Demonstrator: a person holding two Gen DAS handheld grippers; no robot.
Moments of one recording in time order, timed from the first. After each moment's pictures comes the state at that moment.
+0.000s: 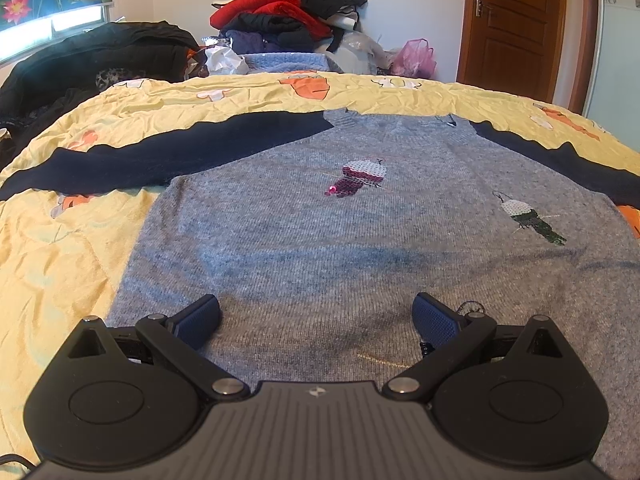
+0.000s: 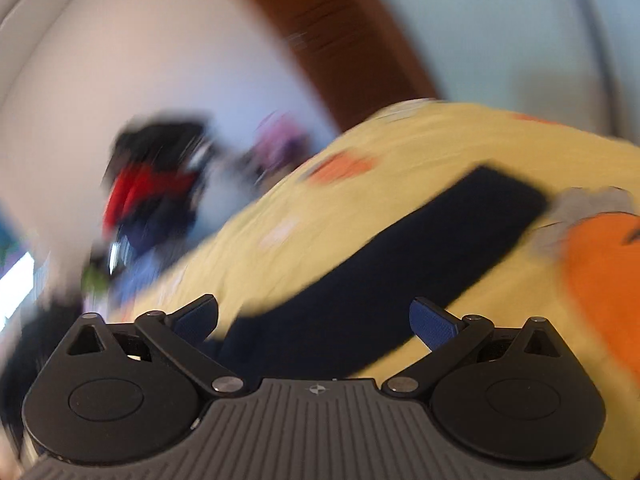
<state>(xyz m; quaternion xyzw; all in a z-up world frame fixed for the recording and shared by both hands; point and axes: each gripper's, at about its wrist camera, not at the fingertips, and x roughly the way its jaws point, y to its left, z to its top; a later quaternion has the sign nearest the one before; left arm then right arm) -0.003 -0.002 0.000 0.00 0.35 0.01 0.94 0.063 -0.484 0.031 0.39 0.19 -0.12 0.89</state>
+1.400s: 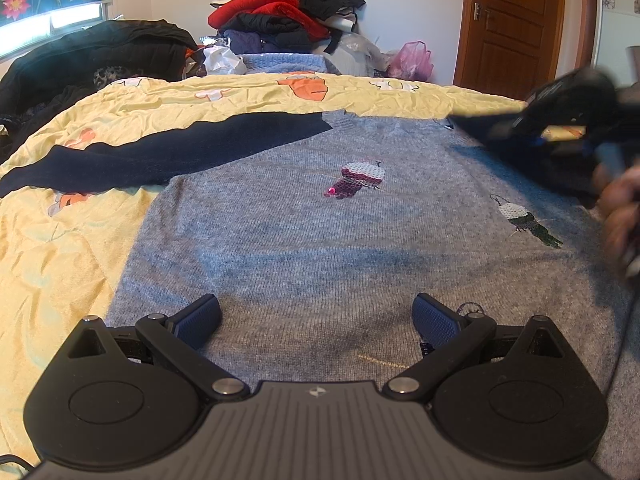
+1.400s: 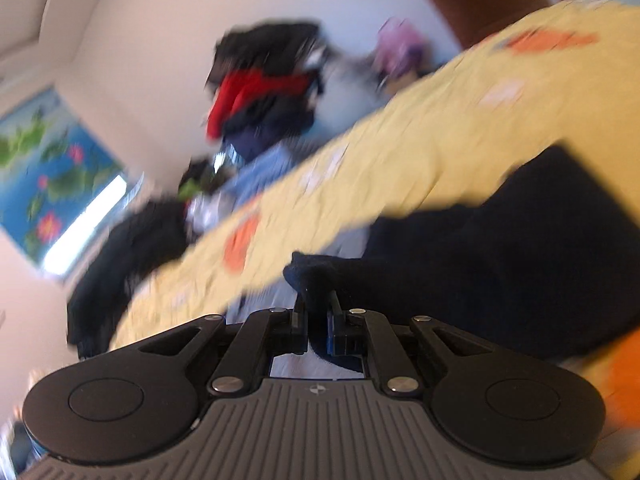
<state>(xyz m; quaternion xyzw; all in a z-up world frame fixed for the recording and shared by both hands) 0.000 -0.005 -0.001 0.00 0.34 0.00 0.94 0.166 -0.238 0.016 0.28 0.31 0.12 0.90</state>
